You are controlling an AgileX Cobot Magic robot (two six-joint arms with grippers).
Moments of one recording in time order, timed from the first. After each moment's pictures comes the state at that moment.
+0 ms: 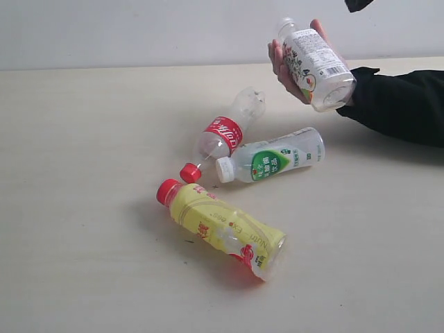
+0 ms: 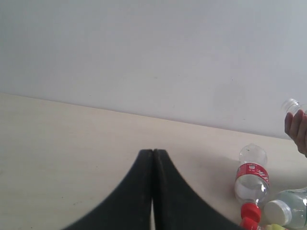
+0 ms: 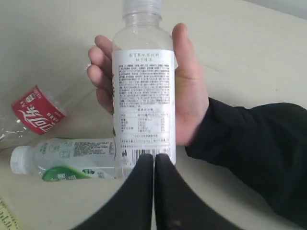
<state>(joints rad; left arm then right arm) -0.05 0.01 0.00 0.14 0.12 -0.37 0.29 1.72 -1.72 -0.03 1.15 0.00</state>
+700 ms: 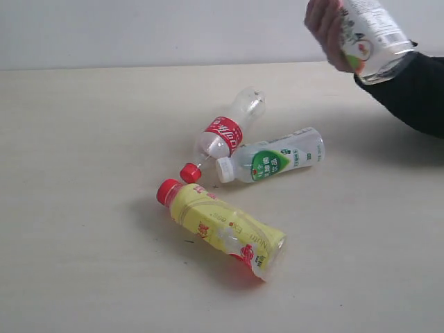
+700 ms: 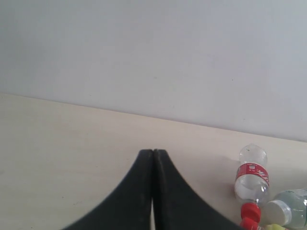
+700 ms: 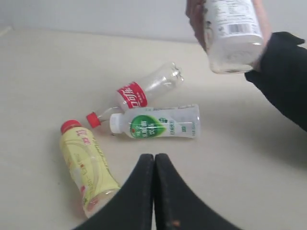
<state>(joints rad) -0.05 0.01 0.00 0.14 0.12 -0.37 0.29 0.32 -0.52 0.27 0.75 -0.11</state>
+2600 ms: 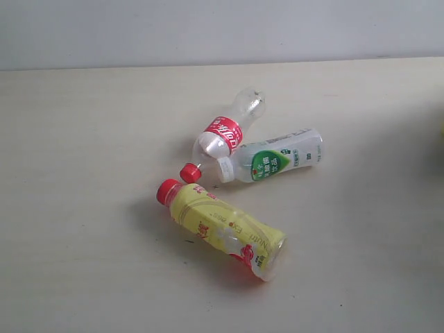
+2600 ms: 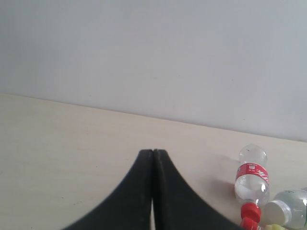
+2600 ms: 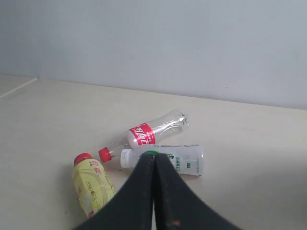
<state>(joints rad) -0.05 0.01 0.00 0.14 0.12 -0.37 0.29 0.01 -0.46 0.27 0.77 -0.12</state>
